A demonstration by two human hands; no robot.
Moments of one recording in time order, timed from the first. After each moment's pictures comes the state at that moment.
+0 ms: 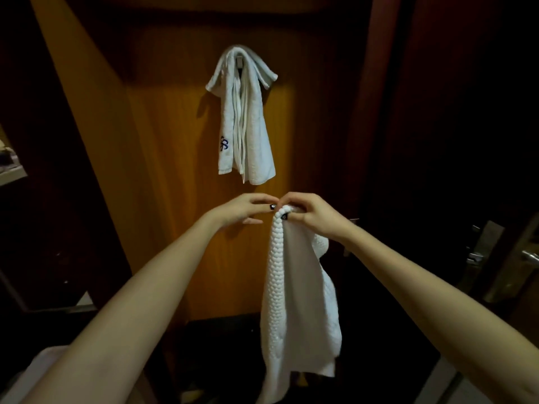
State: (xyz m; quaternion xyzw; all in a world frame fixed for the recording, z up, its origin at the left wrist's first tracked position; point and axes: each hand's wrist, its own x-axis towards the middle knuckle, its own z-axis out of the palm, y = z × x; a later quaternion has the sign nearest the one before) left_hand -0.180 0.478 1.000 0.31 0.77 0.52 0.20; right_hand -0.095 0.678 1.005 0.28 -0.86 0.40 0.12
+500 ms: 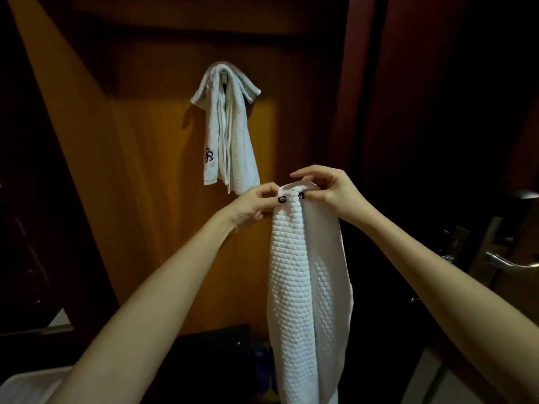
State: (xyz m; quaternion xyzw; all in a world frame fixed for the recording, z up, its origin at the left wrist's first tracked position) left_hand -0.154 0.525 1.026 0.37 0.60 0.67 0.23; right_hand -0.059 0.718 1.061 0.25 -0.81 0.48 0.23
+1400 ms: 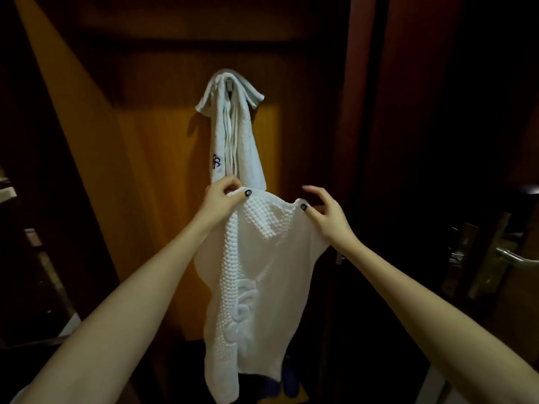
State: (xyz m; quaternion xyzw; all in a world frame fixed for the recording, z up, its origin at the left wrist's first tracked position) left_hand -0.181 0.456 1.031 0.33 0.77 0.51 -0.20; right_hand -0.083 0.691 0.997 0.06 -0.82 0.50 0.29
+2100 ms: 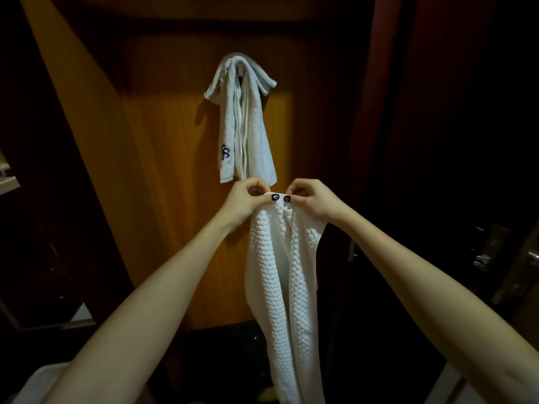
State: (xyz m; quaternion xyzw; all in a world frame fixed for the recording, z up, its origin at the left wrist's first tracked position) left_hand -0.176 0.478 1.024 0.34 0.73 0.59 -0.09; right_hand -0.125 0.664 1.036 0.14 -0.89 0.40 0.17
